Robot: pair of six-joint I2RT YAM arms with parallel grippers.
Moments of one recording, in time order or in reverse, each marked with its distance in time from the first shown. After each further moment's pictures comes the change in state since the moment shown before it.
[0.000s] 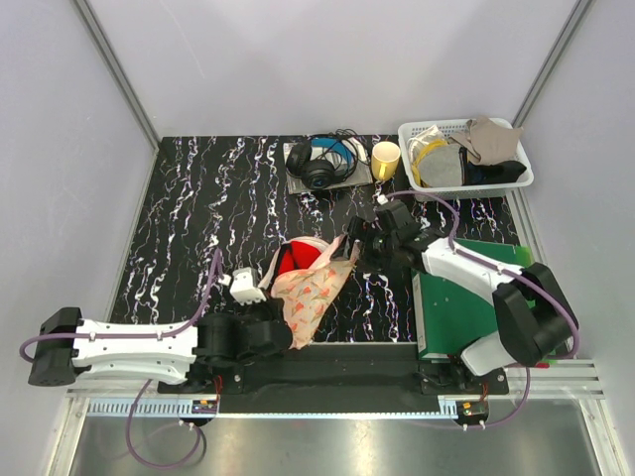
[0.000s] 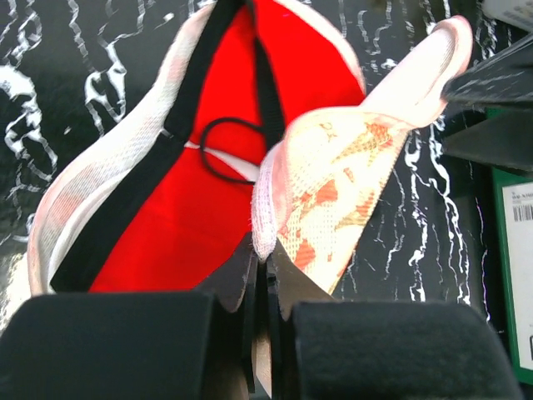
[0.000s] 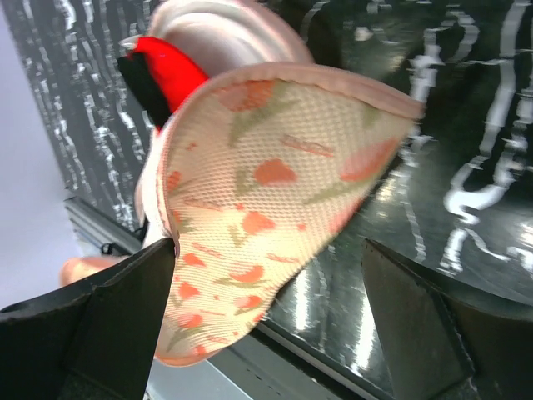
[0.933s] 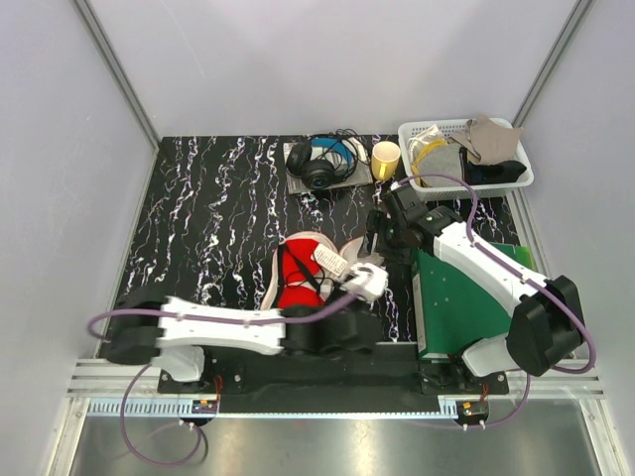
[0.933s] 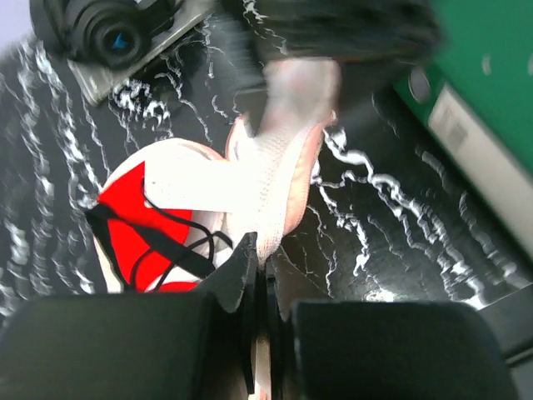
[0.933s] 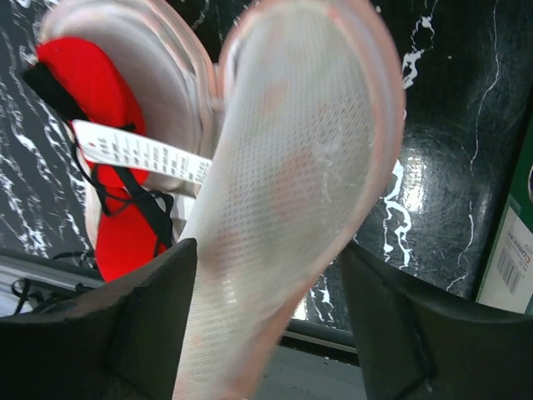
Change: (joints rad) left arm -0.095 0.657 0.613 0.260 -0.041 0.979; right arm -0.019 -0.058 0.232 -0.495 0.237 -0.129
